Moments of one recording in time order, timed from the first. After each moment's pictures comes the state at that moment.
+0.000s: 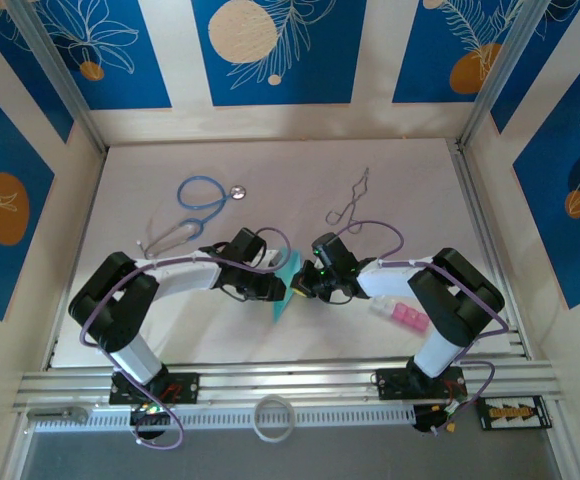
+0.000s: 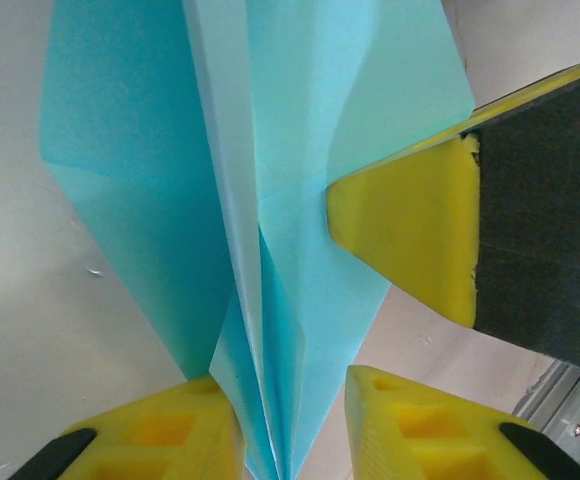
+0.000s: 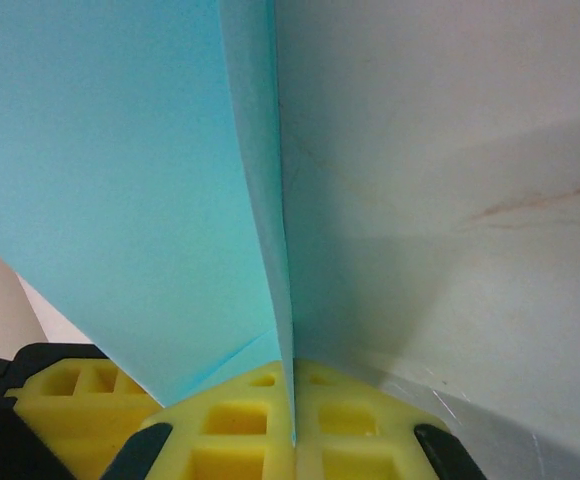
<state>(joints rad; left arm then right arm) -0.70 1.65 0.84 -0.30 0.49 -0.50 0.70 1.64 0.67 0.08 -0.39 1.16</state>
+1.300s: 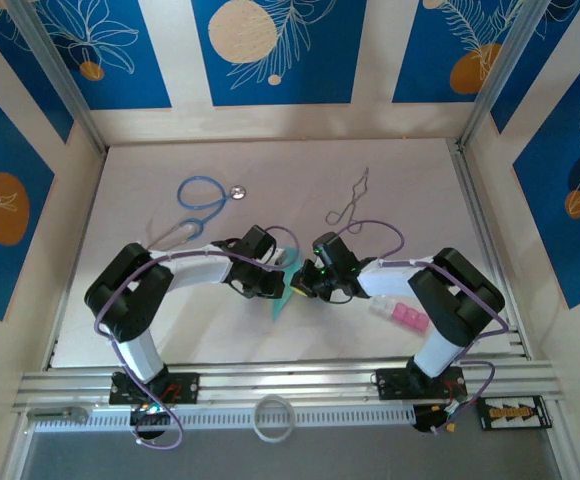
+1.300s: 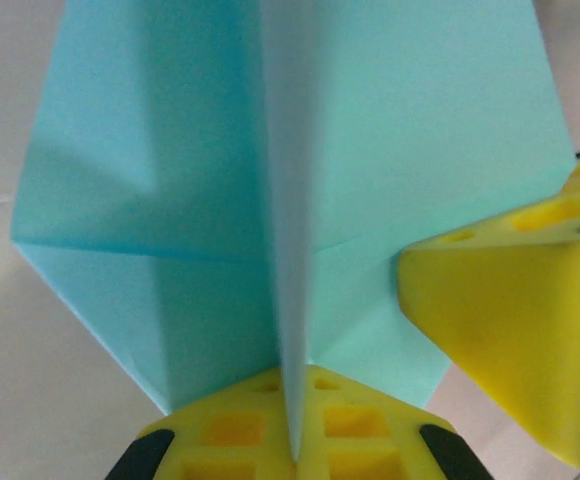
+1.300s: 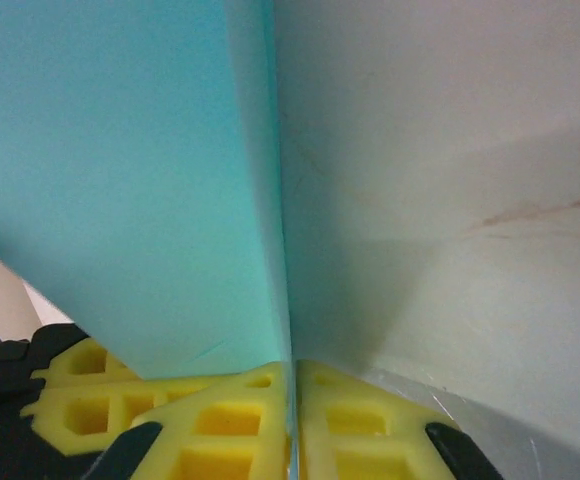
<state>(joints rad) -0.73 1.74 0.93 -0.38 0.37 -0.46 0.69 1.64 0.67 0.07 -0.39 1.15</state>
